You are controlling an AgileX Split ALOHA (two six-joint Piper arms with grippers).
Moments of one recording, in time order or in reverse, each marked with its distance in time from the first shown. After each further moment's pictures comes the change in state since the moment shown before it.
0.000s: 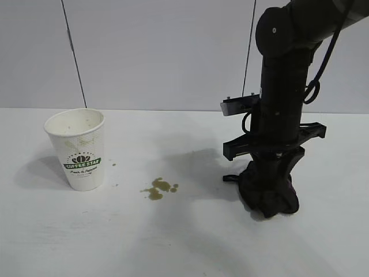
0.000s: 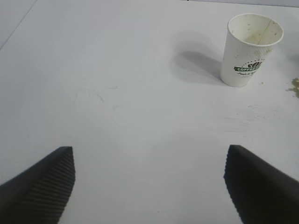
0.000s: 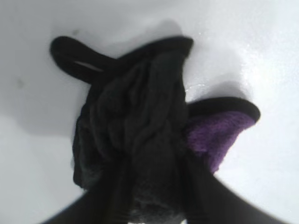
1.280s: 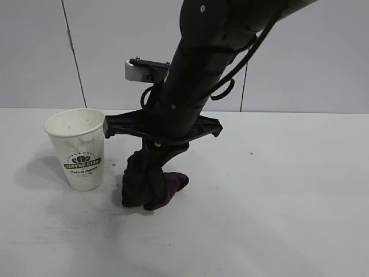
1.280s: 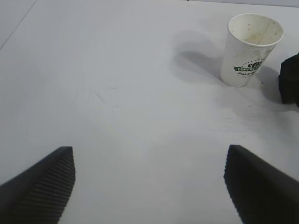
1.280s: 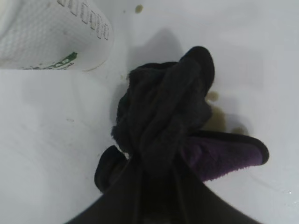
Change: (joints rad) left arm 0.000 0.000 0.000 0.001 0.000 0.000; right arm 0.318 -0.038 0.007 0.215 -0.454 0.097
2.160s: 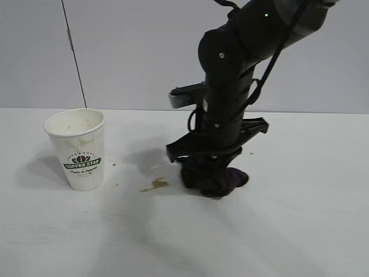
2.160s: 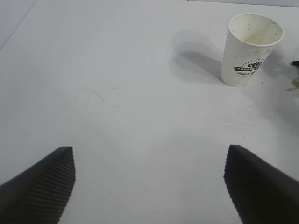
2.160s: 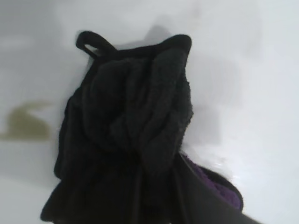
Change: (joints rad) left arm 0.000 0.000 0.000 0.000 0.000 0.000; right arm -0.144 0.046 0.000 -0.461 0.229 0.225
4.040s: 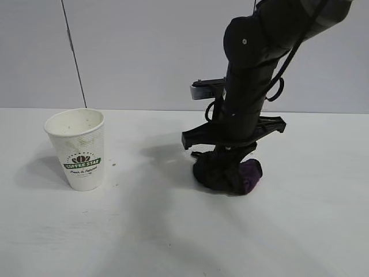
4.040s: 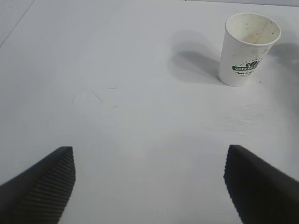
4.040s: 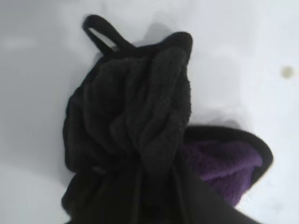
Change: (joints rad) left arm -0.010 0.000 0.000 0.000 0.000 0.000; right arm -0.050 -0.036 -0.002 0.211 -0.024 -0.125
